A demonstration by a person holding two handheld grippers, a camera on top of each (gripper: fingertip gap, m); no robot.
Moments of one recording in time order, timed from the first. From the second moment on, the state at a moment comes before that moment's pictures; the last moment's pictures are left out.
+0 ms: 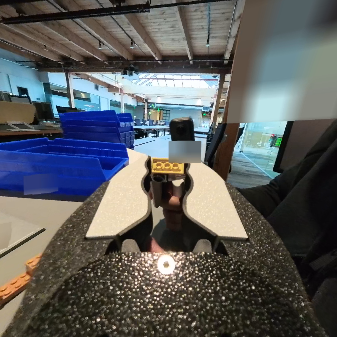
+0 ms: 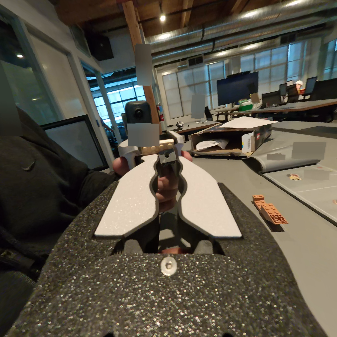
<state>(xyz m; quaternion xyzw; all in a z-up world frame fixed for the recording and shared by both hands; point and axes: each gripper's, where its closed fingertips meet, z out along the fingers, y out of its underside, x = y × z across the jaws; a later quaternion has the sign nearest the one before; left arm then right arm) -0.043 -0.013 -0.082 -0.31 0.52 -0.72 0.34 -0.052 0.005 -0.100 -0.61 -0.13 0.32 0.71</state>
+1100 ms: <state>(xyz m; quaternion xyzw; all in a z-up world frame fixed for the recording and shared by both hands) -0.051 -0.032 -0.079 -0.28 0.47 -0.75 0.38 -0.060 -0.014 -0.098 -0.59 -0.14 0.29 0.74</state>
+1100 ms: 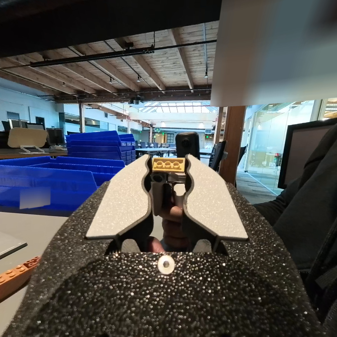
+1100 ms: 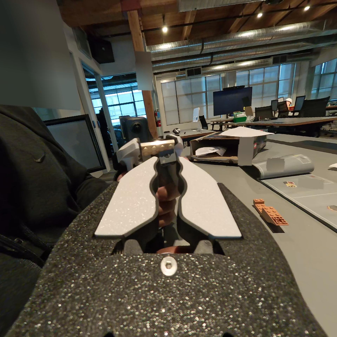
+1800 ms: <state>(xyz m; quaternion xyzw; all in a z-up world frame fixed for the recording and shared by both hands) -0.083 -0.032 -0.059 -0.19 0.36 -0.85 0.34 -0.086 -0.015 -0.081 -0.66 -0.16 0.22 0.70</state>
